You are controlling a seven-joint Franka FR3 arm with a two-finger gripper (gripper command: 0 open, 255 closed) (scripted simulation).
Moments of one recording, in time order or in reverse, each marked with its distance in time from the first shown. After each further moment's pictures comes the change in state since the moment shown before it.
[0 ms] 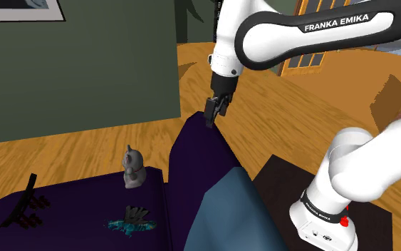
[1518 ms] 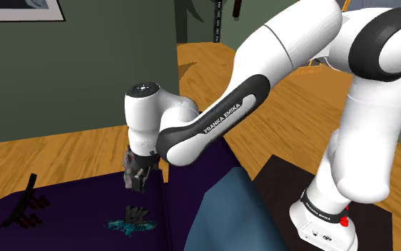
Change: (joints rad) arm 0.125 0.763 0.269 0.308 -0.361 0.468 0.301
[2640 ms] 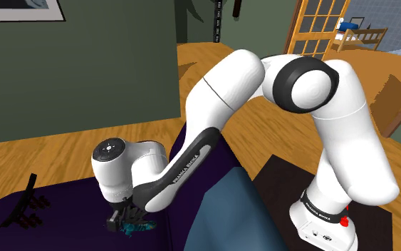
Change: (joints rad) arm 0.201 0.426 -0.088 0.306 -0.279 0.077 0.152
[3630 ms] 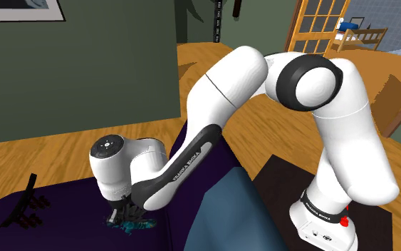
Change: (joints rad) arm -0.004 -0.020 0.010 -0.001 0.011 -0.019 -0.007
